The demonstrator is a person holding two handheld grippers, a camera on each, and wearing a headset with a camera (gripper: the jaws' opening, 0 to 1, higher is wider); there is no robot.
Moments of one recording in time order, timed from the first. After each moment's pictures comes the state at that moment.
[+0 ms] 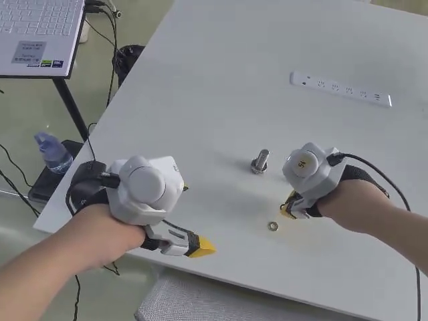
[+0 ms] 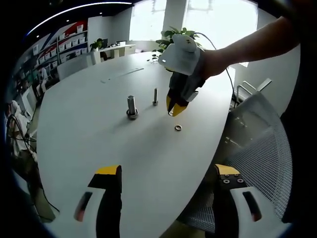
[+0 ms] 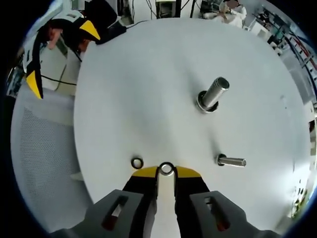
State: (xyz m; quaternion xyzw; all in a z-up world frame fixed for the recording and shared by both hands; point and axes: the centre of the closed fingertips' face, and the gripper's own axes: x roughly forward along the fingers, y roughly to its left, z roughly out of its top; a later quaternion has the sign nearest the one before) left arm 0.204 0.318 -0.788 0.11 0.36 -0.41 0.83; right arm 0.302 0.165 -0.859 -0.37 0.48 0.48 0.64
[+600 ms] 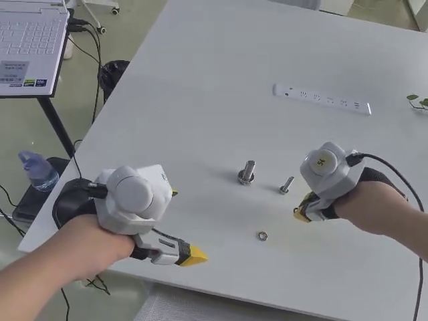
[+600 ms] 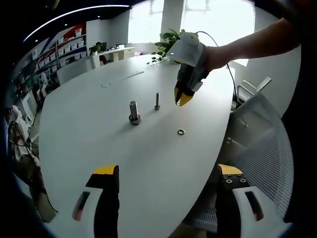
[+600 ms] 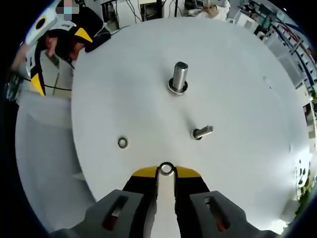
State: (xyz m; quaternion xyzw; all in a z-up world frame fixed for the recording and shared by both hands) left arm 0.214 0.319 -0.783 0.12 0.35 -0.42 0.83; right arm 0.320 0.123 -0.837 -0.34 0.50 0.45 0.66
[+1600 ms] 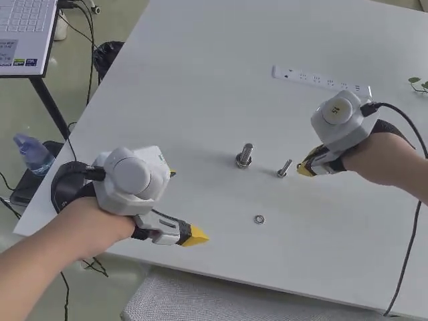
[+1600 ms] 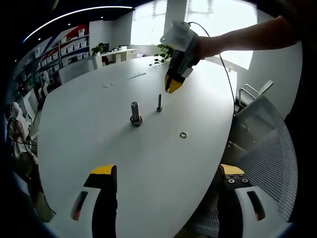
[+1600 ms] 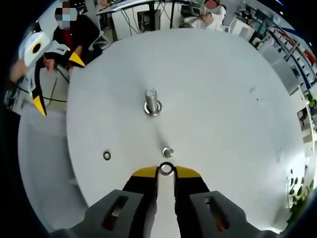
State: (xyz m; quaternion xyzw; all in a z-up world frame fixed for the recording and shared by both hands) left arm 0.222 0.314 -0.788 0.10 0.34 -0.41 0.84; right arm 0.360 0.139 -0.801 -0.34 0.47 0.45 0.68
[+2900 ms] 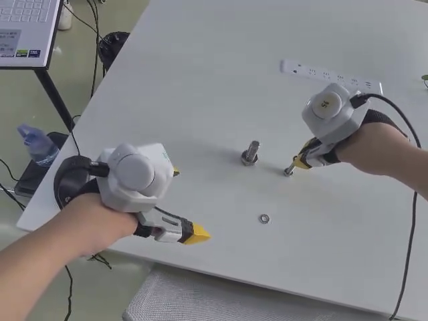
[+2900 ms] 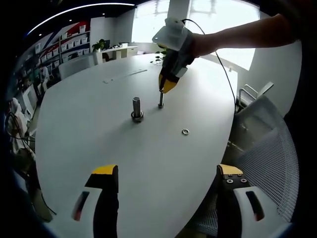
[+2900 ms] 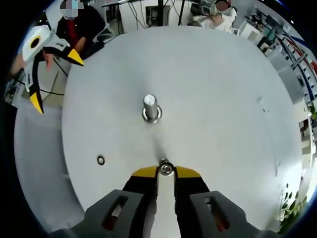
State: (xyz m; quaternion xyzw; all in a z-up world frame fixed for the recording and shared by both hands) left arm 0.224 0.316 -0.795 0.10 0.35 -0.41 0.83; right arm 0.380 0.153 -0.820 -0.37 0.46 0.46 0.66
